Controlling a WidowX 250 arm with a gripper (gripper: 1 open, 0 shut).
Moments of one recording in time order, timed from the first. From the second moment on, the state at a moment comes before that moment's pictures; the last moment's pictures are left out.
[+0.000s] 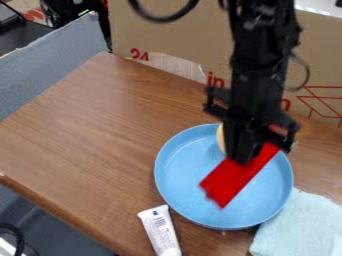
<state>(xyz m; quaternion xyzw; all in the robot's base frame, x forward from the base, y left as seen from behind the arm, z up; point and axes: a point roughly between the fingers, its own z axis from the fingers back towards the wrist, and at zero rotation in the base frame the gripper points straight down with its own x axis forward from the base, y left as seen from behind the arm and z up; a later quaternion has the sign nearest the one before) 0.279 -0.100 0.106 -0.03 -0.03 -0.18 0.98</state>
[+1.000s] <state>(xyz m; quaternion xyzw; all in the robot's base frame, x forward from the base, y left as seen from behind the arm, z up) 0.267 -0.092 0.034 -0.03 -0.02 -0.18 0.98</state>
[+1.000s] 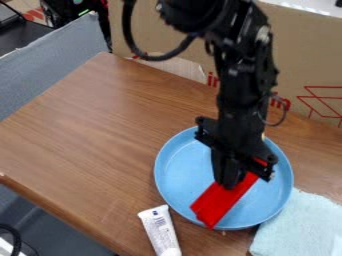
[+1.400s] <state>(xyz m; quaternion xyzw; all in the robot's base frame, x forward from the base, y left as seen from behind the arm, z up) 0.272 -0.090 0.074 -0.01 -0.04 -0.18 0.98</state>
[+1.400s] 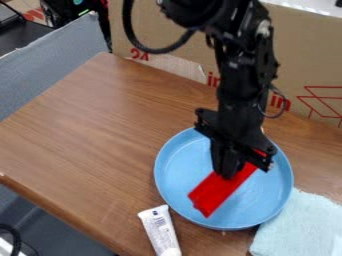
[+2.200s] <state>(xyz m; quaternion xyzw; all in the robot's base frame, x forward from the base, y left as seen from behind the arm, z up) 0.269 -0.080 0.050 -0.01 -0.06 -0.18 0.98</state>
